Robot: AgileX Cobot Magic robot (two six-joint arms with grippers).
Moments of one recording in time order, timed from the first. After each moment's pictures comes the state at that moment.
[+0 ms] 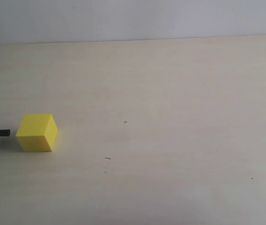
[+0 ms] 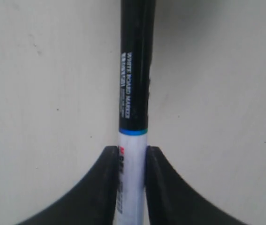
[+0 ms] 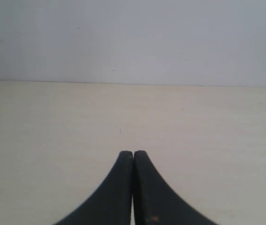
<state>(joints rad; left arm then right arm) 0.03 1.75 -0.90 0.23 0.67 1.31 0.27 0.00 0.00 -0.03 0.26 0.04</state>
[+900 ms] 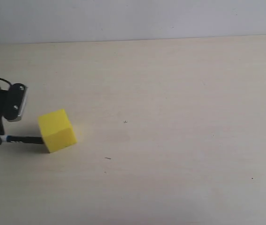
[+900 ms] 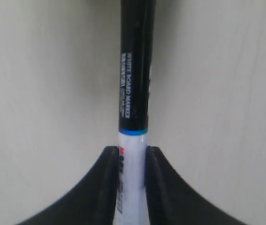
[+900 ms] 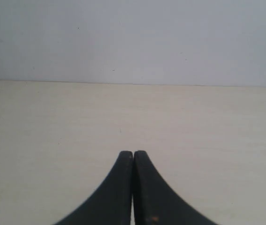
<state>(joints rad) -0.18 1.76 -0.90 0.07 0.71 1.37 0.27 0.00 0.00 -0.03 0.26 0.04</state>
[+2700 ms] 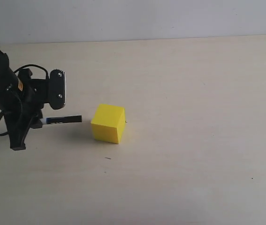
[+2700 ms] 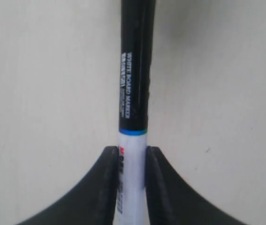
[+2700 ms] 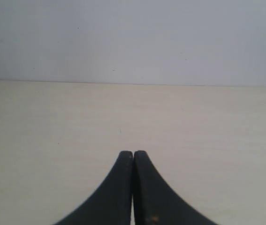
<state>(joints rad) -0.41 1.76 -0.90 0.21 0.53 0.91 0.27 0.00 0.00 -0.03 0.26 0.04</state>
